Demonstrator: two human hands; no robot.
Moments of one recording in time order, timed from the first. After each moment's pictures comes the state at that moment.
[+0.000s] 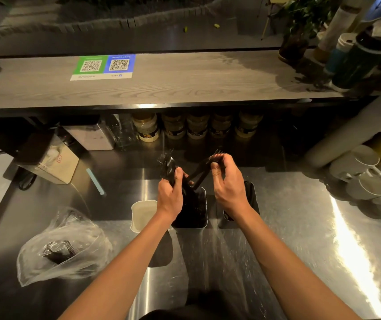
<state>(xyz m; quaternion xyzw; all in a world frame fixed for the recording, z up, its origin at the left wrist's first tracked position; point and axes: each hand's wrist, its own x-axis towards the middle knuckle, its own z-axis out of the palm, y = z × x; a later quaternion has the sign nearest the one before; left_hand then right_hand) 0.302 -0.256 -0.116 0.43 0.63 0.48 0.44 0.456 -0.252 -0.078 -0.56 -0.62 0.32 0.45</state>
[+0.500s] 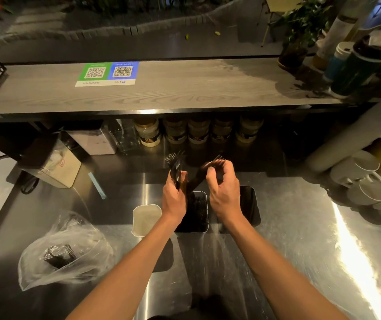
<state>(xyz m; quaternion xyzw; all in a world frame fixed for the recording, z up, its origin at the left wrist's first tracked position) 0.309 -0.254 -0.116 0.46 0.64 0.47 0.40 0.436 -0.261 -0.068 -0.56 -0.54 0.36 0.51</state>
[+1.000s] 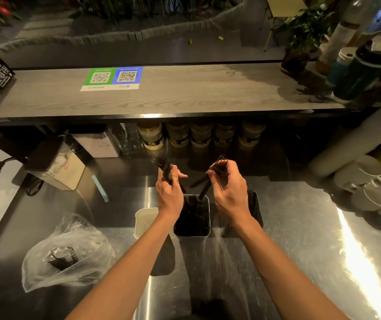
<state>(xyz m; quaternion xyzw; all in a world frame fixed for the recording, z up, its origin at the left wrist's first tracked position) 0.302 -0.239 -0.103 0.42 0.65 0.52 0.35 0.448 -0.256 -0.066 -0.56 -0.61 0.29 0.48</state>
